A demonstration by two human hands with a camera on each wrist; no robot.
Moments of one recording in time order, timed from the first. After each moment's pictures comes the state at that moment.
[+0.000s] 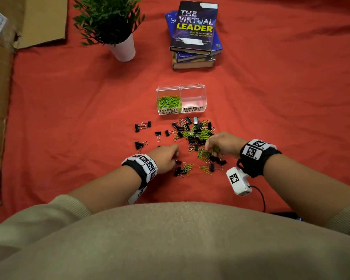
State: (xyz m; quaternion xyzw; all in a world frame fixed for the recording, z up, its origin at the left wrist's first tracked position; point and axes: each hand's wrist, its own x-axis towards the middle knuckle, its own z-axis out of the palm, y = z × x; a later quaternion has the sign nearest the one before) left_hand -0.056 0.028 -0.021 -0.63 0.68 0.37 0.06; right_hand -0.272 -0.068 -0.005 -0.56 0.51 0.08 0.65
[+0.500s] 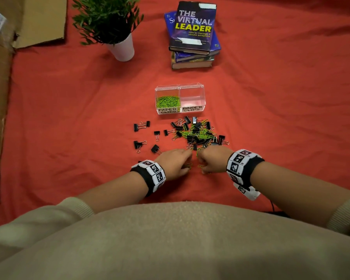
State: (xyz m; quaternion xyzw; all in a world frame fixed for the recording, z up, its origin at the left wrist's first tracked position) left_hand -0.089 0.038 -0.019 -0.56 0.78 0.27 0.05; right_hand -0.258 -0.034 -0.011 -0.88 0.31 0.28 0.24
